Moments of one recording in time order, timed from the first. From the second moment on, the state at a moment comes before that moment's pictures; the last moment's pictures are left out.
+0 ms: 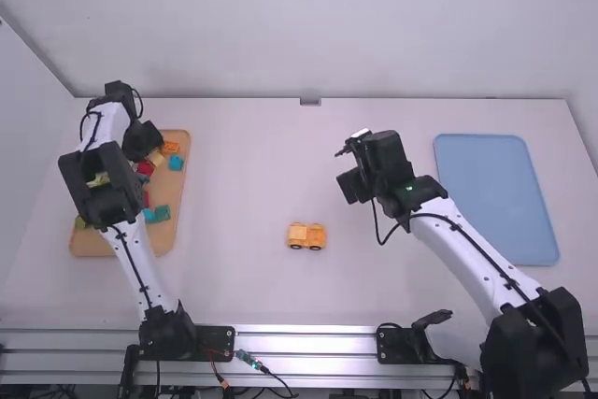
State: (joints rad) left arm 0.41 2.39 2.02 -0.99 -0.02 -0.37; right arm 0.43 1.34 0.95 -0.46 0.11 -0.19
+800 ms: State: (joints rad) left arm 0.41 2.39 1.91 -0.87 -0.03 -0.39; right arm 0.43 1.34 0.95 -0.46 0.11 -0.19
